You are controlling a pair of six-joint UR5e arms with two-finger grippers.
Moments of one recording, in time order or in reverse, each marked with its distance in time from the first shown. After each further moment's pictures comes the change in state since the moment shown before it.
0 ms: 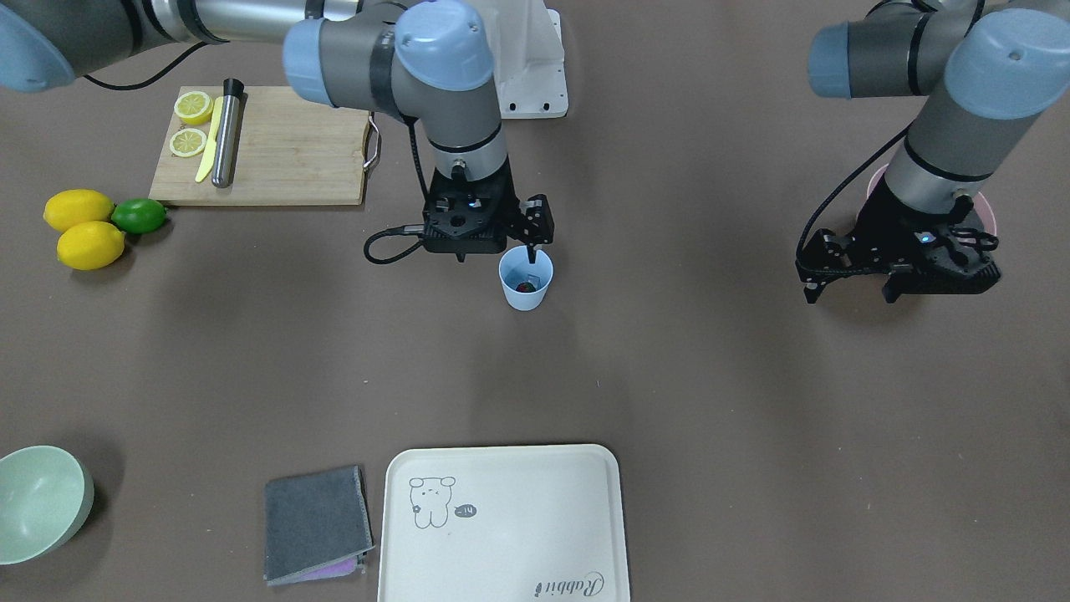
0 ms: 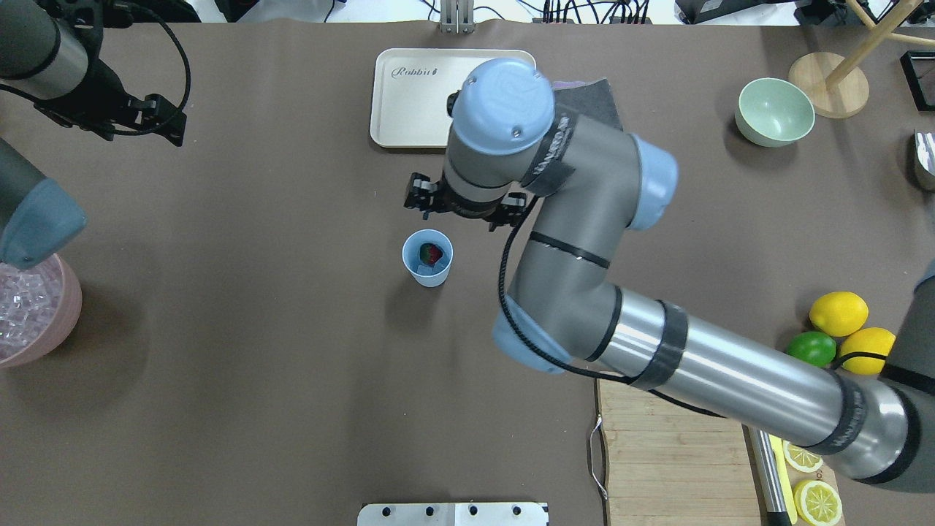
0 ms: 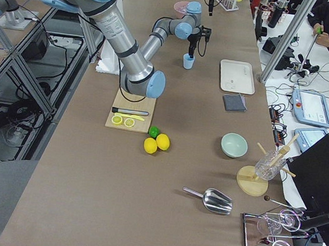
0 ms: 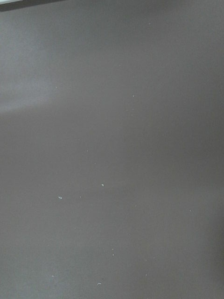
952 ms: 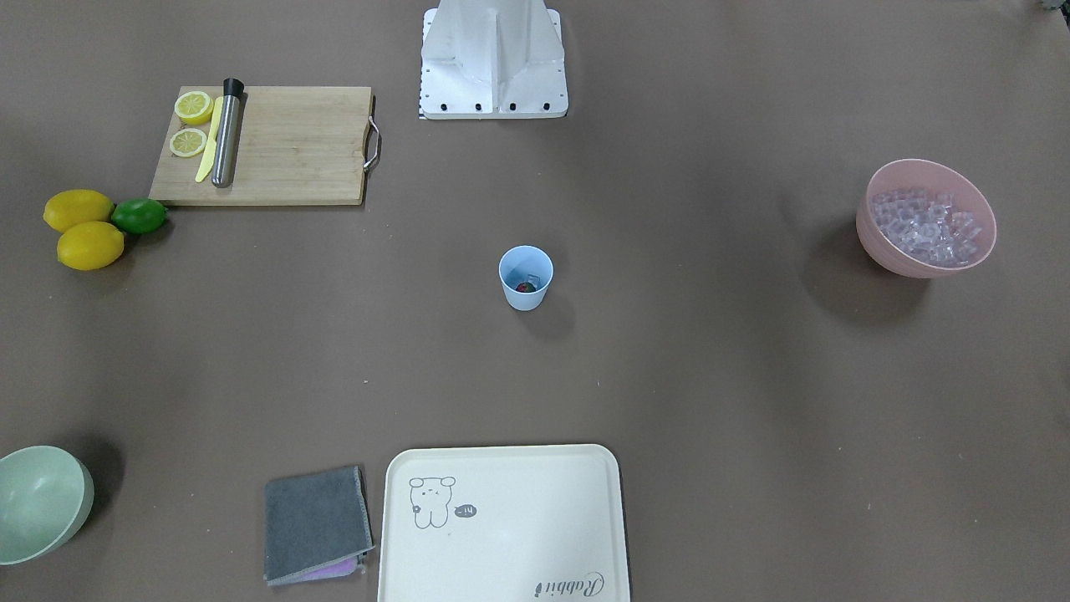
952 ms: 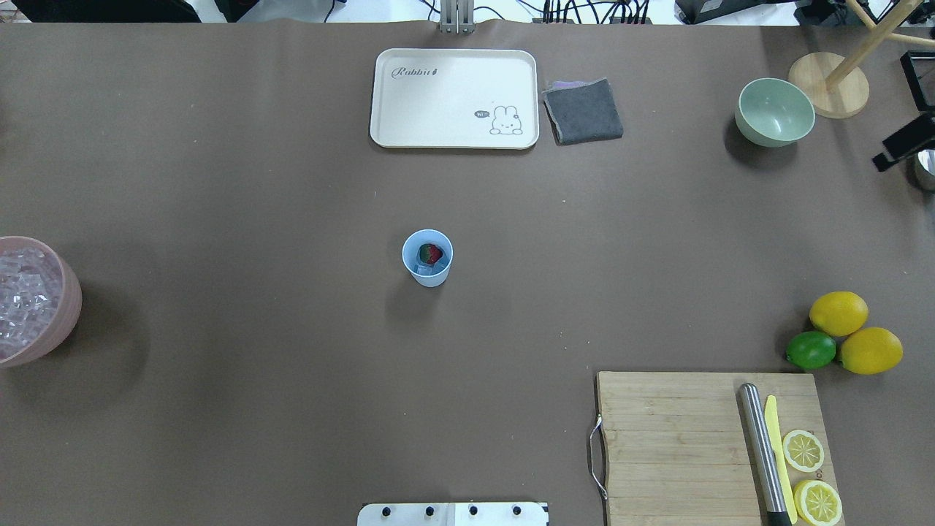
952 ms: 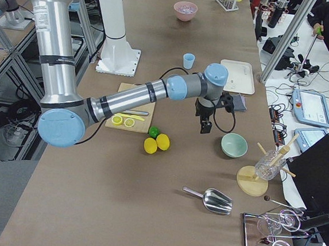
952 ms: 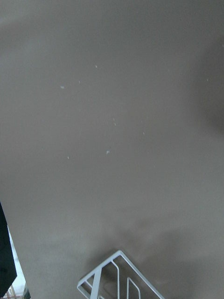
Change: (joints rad) left arm -0.450 0.076 0.184 0.252 -0.161 0.828; right arm 0.776 -0.692 0.153 -0.120 0.430 -1.332
